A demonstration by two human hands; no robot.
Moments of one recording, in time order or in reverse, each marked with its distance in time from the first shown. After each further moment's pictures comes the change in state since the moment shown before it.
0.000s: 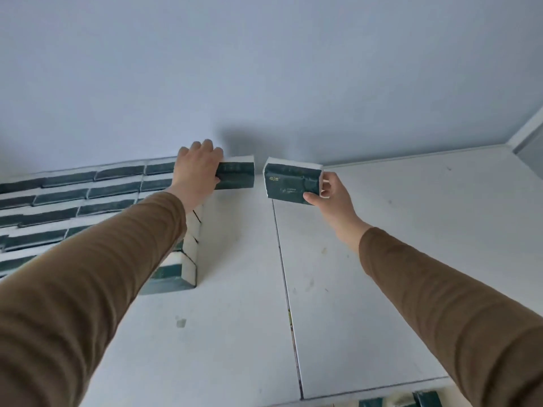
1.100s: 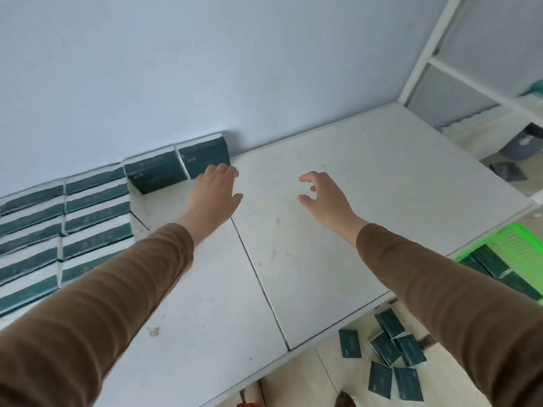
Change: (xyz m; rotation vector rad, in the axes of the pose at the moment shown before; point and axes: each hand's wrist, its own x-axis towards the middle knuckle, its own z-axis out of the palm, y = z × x) left_hand -0.047 0.135 -0.011 -0.433 -0.006 0.275; right_hand -0.106 0.014 -0.082 -0.612 0.137 0.016
